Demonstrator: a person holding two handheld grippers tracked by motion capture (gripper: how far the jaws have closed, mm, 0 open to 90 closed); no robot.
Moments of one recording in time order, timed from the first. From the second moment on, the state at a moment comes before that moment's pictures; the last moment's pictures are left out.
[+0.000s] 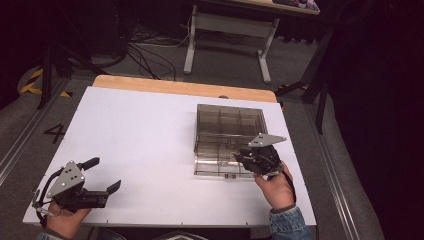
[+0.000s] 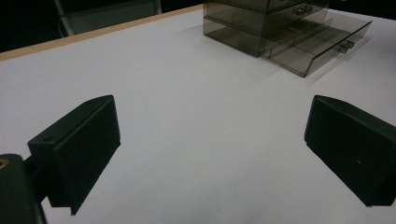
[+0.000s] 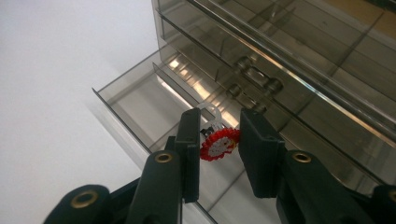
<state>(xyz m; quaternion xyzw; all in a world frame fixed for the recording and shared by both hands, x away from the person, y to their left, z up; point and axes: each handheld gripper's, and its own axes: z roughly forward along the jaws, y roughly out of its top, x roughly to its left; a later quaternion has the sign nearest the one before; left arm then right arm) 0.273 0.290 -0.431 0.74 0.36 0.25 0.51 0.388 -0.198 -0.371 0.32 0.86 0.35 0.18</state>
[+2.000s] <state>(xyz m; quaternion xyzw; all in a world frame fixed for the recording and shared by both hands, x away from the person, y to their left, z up) 0.272 0.290 -0.431 0.74 0.36 0.25 0.51 0.408 -0.230 -0.410 0.39 0.87 0.24 0.17</state>
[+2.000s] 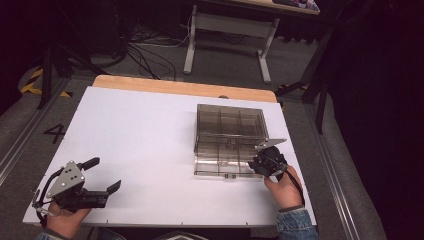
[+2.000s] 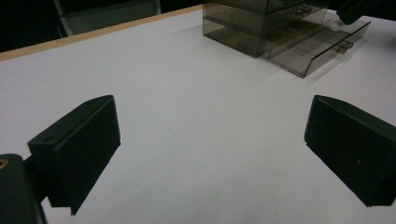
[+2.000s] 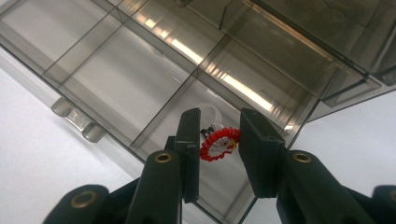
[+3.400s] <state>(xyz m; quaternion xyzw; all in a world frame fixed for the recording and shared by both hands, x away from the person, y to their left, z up) 0.272 0.290 -0.431 0.74 0.36 0.25 0.51 0.390 -0.211 -0.391 0.30 0.89 0.28 0.17</state>
